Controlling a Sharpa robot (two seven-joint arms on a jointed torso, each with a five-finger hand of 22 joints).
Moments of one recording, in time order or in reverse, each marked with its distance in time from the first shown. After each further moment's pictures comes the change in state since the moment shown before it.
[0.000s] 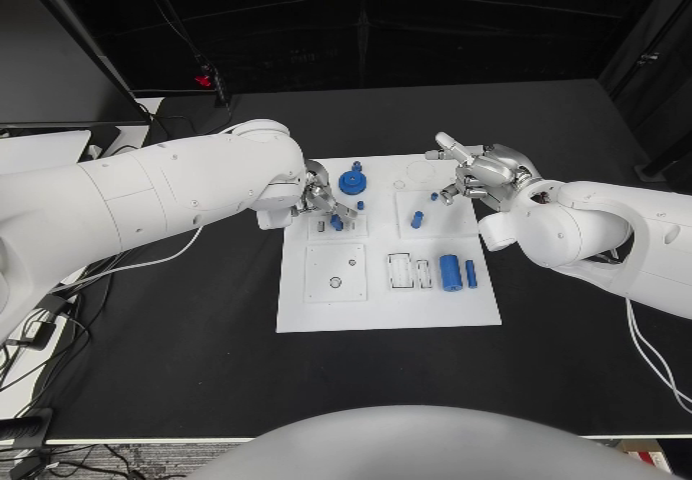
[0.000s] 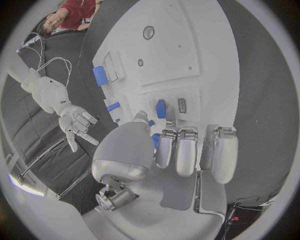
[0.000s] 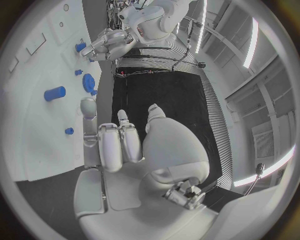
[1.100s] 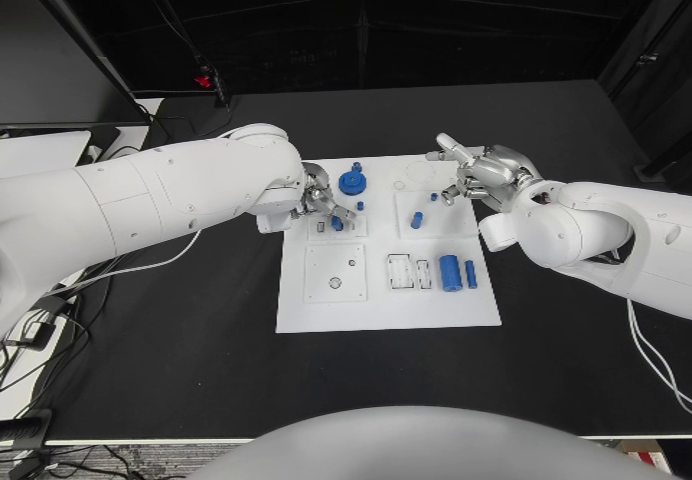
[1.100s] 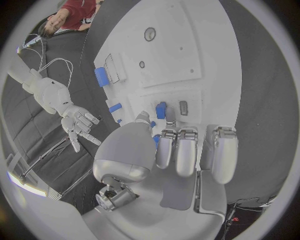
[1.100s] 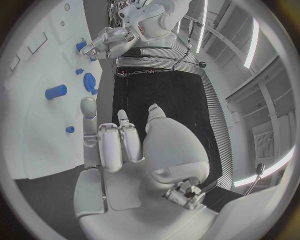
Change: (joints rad) left arm -0.003 -0.017 -0.001 0.028 -0.002 -0.020 0.011; left_hand 0.020 0.020 0.000 0.000 0.029 -0.005 -0.005 0.009 0.015 0.002 -0.002 0.000 0.000 0.000 -0.007 0.000 0.000 0.000 0.000 0.000 0.000 0.000; right arm 0.000 -0.003 0.000 -0.001 0.000 0.000 -0.005; right_hand 0.000 0.000 -0.005 0.000 0.000 0.000 0.000 0.000 0.000 0.000 0.000 0.000 0.000 0.000 0.000 0.000 0.000 0.000 0.000 0.000 -0.007 -0.001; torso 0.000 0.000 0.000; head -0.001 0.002
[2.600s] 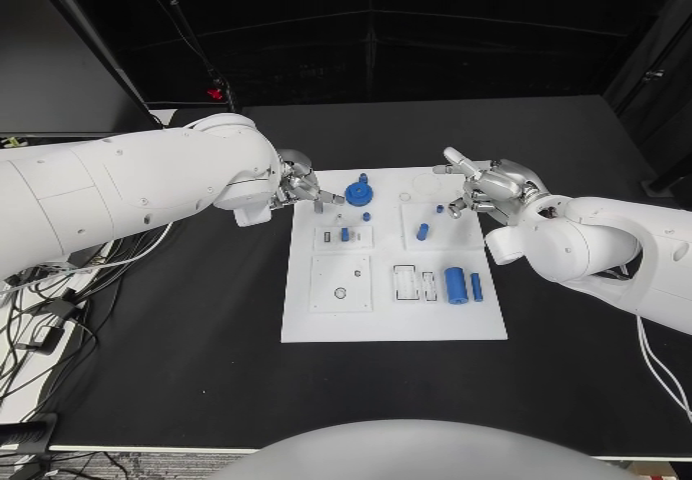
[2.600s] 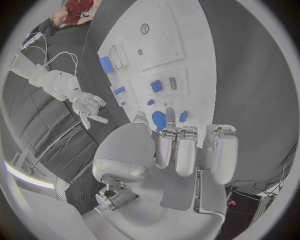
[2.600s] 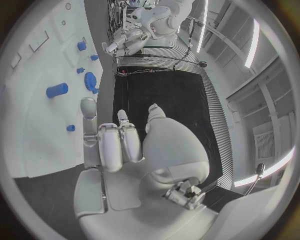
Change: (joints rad) left arm 0.071 -0.139 0.000 0.093 0.000 -0.065 0.067; left_hand -0.033 -0.035 -0.078 0.002 0.004 -0.020 0.005 0.015 0.030 0.000 -0.007 0.000 0.000 -0.003 -0.003 0.000 0.000 0.000 0.000 -0.007 0.000 0.000; right arm -0.001 0.001 -0.001 -0.007 0.000 0.001 -0.004; right_hand 0.000 0.000 0.000 0.000 0.000 0.000 0.000 0.000 0.000 0.000 0.000 0.000 0.000 0.000 0.000 0.000 0.000 0.000 0.000 0.000 0.000 -0.001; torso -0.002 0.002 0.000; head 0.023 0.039
